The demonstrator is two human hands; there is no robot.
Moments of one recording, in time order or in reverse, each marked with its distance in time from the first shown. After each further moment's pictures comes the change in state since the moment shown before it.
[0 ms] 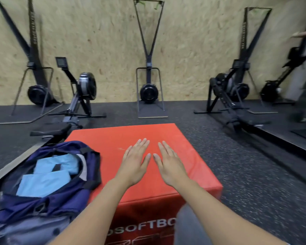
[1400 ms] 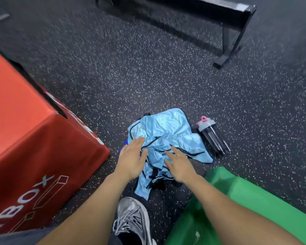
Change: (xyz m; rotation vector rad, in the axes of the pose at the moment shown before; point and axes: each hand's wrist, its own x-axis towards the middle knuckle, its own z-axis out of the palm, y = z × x) left_hand -0.096 0.250 0.492 -0.120 -0.956 0.158; right_hand -0.379 0.480 0.087 0.062 -0.411 0.948
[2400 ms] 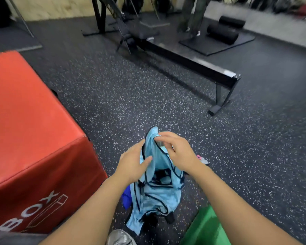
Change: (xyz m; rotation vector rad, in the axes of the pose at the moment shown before) left_hand -0.004 0.036 -0.099 -0.212 0.232 0.080; right_hand -0.020 -0.106 -0.190 0.199 0.422 -0.585
